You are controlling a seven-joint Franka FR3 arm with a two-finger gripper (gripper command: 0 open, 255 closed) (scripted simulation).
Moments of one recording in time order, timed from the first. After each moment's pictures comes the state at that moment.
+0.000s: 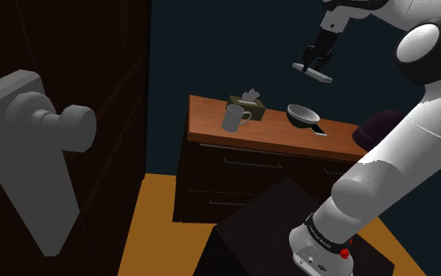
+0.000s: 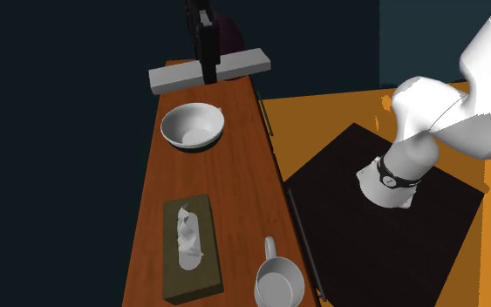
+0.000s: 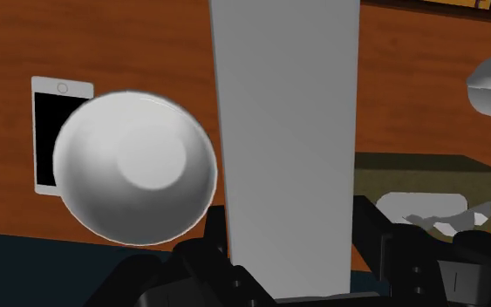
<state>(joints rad) -0.20 -0.02 -0.45 -1.58 -0.03 1.57 -0.24</state>
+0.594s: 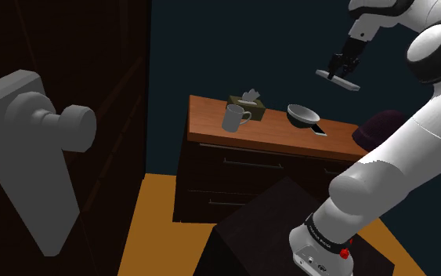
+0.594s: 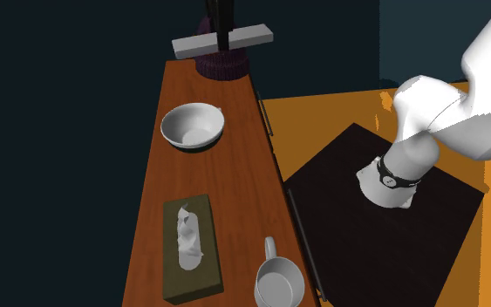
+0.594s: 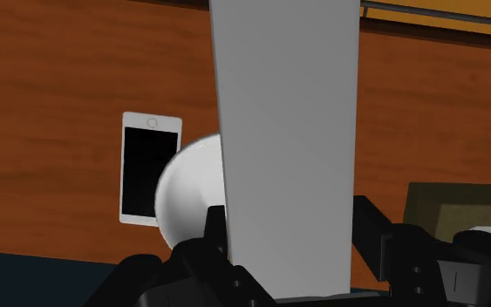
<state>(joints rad) -0.29 -0.07 -0.55 -1.62 -0.05 1.58 -0.44</state>
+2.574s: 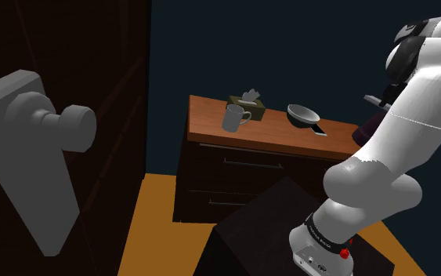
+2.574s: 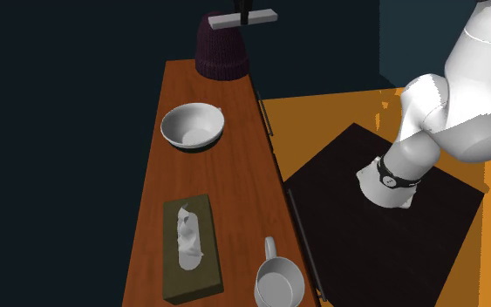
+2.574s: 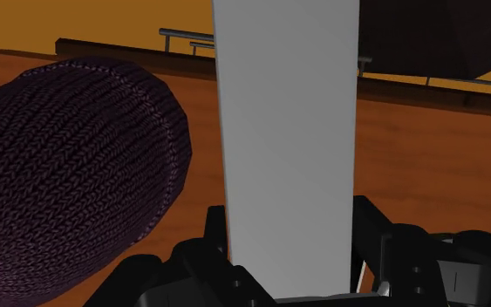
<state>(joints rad) -0.62 0.19 -0.83 -1.50 0.14 1.65 -1.04</state>
